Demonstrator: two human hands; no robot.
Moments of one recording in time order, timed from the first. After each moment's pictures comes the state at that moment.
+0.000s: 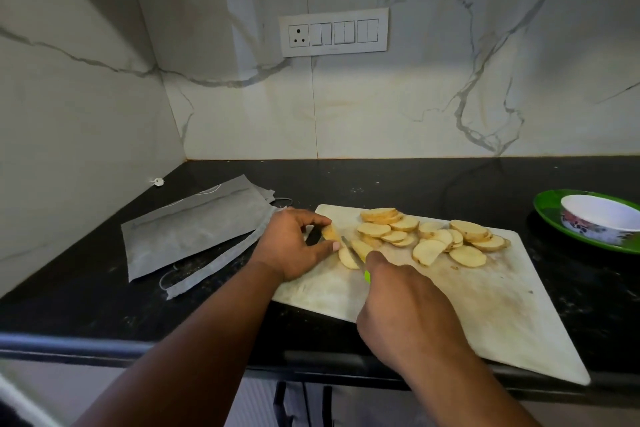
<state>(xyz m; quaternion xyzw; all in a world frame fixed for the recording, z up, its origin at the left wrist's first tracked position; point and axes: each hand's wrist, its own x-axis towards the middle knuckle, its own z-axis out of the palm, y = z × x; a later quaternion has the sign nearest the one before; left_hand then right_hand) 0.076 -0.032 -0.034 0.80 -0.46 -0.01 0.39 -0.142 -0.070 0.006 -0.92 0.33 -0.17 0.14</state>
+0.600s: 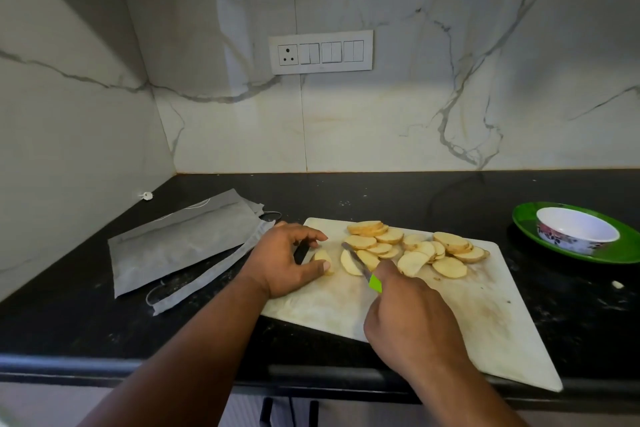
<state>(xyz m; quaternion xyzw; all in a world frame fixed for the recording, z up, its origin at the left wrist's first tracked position) 0.079 -0.029 -0.034 0.77 -0.54 -0.01 0.34 -0.154 -0.087 0.000 -0.90 0.36 -0.21 0.13</state>
